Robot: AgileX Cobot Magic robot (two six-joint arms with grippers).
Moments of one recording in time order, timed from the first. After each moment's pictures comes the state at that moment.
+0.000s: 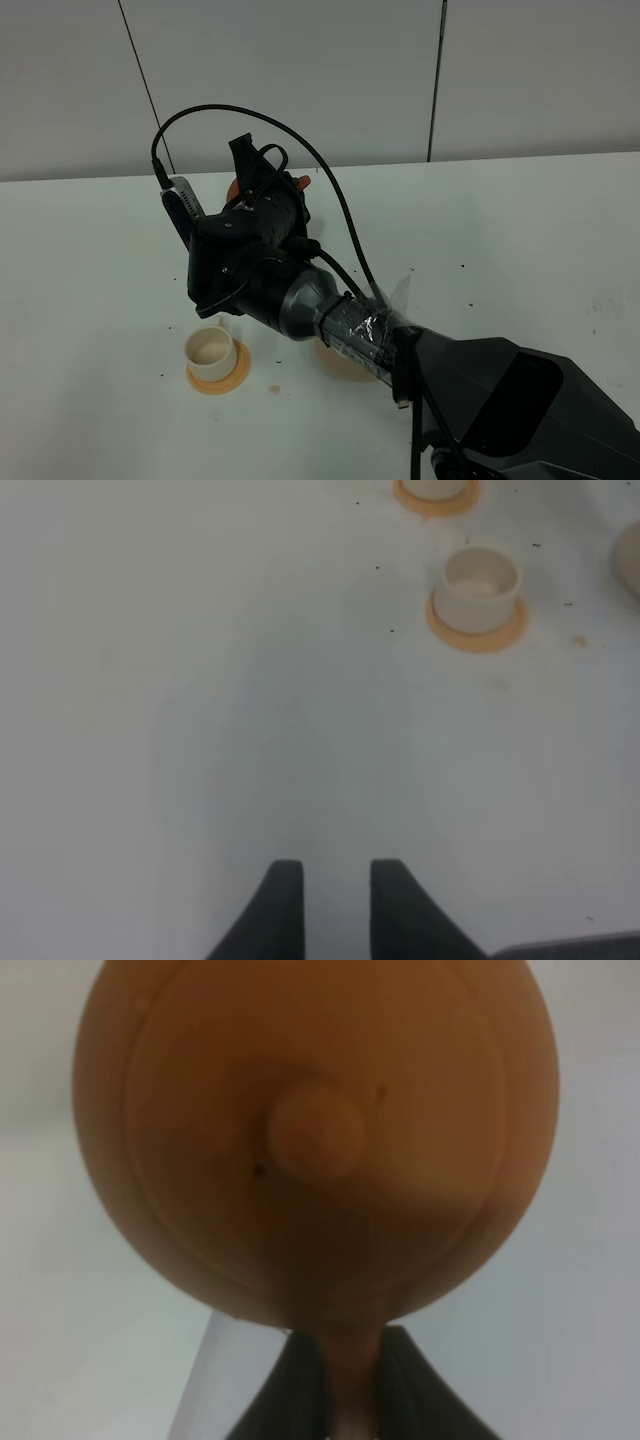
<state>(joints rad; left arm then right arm) 0.01 0.08 -0.52 0.00 1.09 0.08 0.92 2.67 -2.50 -1.07 1.06 -0.67</state>
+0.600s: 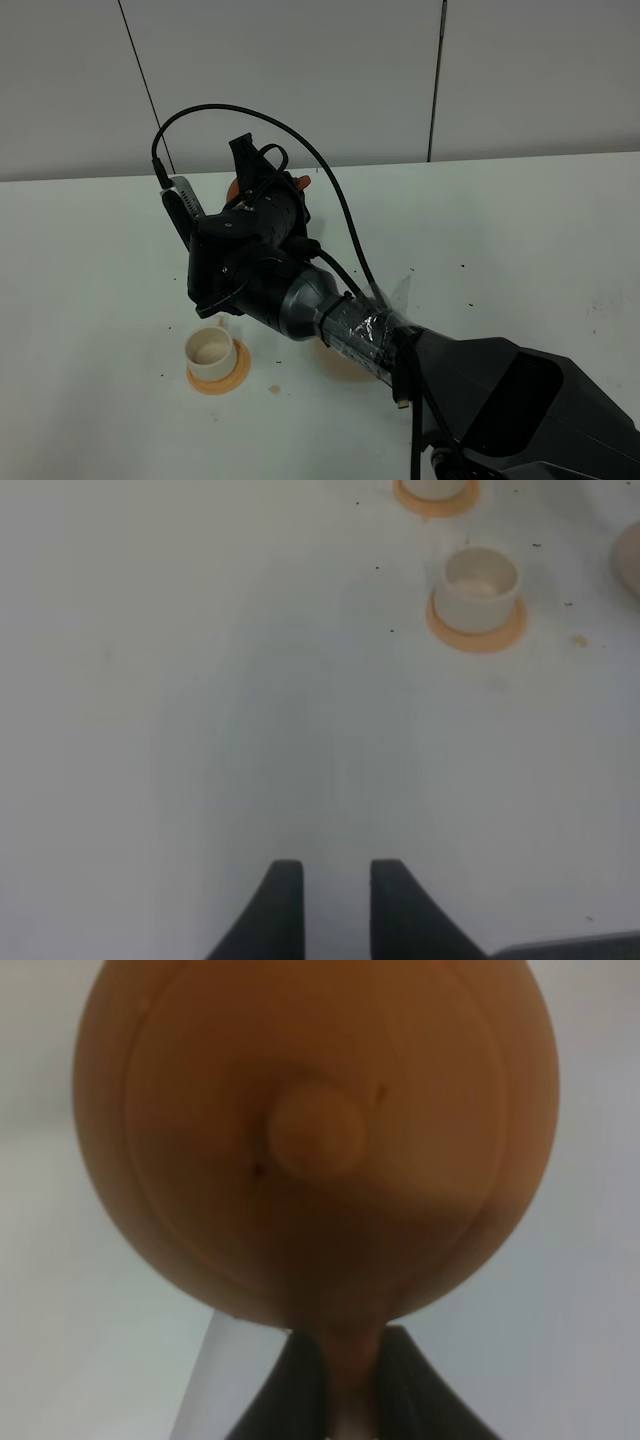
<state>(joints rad) 0.01 0.08 -0.52 0.00 1.09 0.08 0.92 2.67 -2.50 -1.07 1.06 -0.67</state>
